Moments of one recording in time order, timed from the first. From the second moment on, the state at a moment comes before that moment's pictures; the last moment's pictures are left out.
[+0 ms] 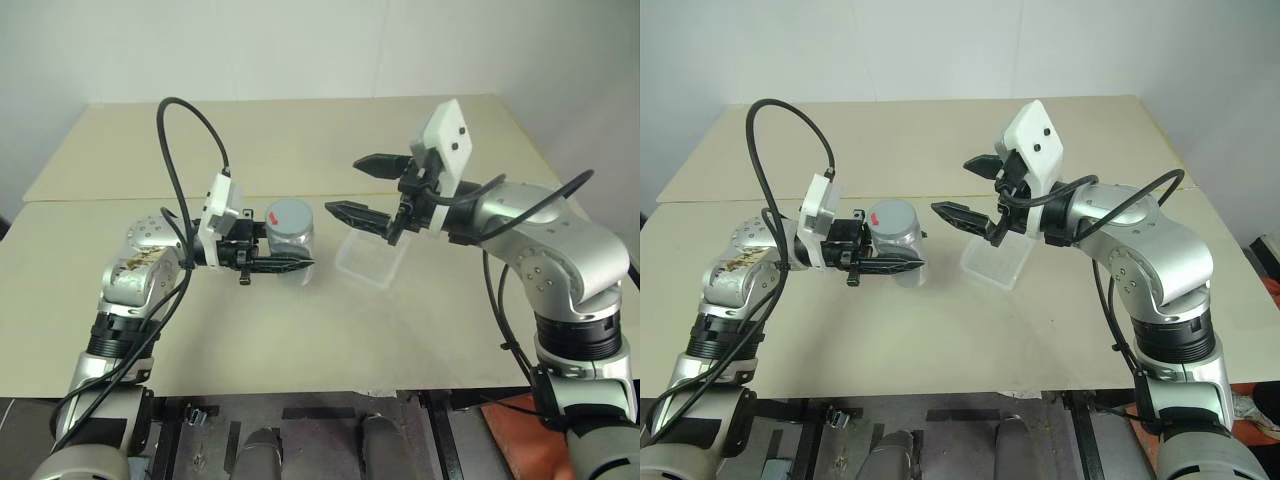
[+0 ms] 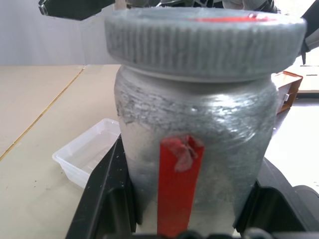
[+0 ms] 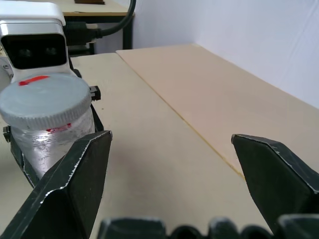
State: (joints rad) left arm -0.67 0.57 -0.02 0.08 -0.53 0.34 -1.40; right arm -0.81 -0.60 0.06 -0.38 0.61 0.84 0.64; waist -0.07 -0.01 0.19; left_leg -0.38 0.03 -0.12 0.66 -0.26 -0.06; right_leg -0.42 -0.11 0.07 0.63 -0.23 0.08
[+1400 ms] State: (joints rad) left arm -0.68 0.55 -0.02 0.10 -0.51 0.33 -1.38; right arm -0.88 -0.45 0.15 -0.40 0.69 0.91 0.65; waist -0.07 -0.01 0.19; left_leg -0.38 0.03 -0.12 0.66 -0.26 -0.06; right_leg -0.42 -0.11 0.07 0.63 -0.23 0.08
